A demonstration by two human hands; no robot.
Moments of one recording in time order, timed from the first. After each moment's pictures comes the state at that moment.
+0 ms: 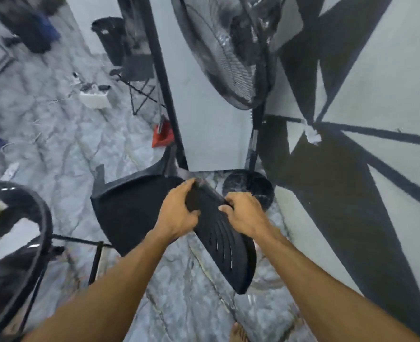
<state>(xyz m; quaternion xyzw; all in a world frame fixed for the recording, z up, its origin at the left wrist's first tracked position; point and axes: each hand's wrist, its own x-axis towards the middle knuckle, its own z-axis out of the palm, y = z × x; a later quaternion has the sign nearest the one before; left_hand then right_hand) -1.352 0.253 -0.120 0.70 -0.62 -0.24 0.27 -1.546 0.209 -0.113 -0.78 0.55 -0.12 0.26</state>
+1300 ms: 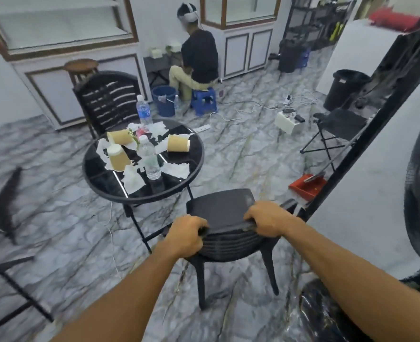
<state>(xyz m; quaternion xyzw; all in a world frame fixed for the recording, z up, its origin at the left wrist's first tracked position) -1.291 0.395 -0.074 0.92 -0.33 -0.13 0.18 -1.335 0.140 -0.027 -0.98 -0.11 0.18 0.04</state>
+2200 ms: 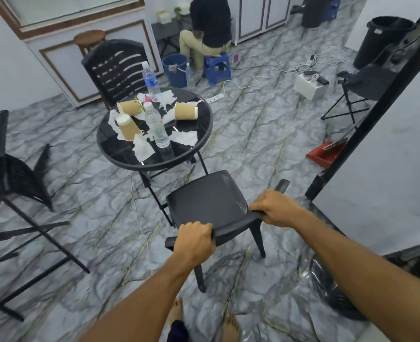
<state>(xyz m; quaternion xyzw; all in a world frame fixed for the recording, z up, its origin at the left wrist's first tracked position) -1.415 0.395 -0.096 0.96 -0.25 -0.11 0.02 -1.394 0.119 -0.115 -0.96 -0.27 0.06 0.07</state>
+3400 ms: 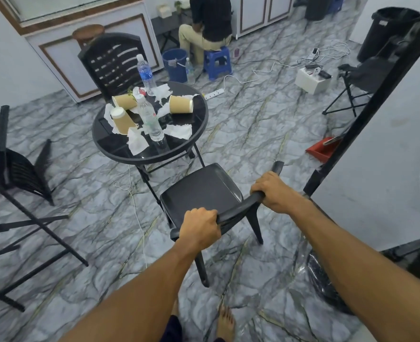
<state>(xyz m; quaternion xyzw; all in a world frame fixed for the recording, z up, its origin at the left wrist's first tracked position) -1.411 0.349 -0.112 0.97 -0.24 -0.09 0.02 -1.386 0.087 -0.126 -0.98 -0.16 0.04 0.12</state>
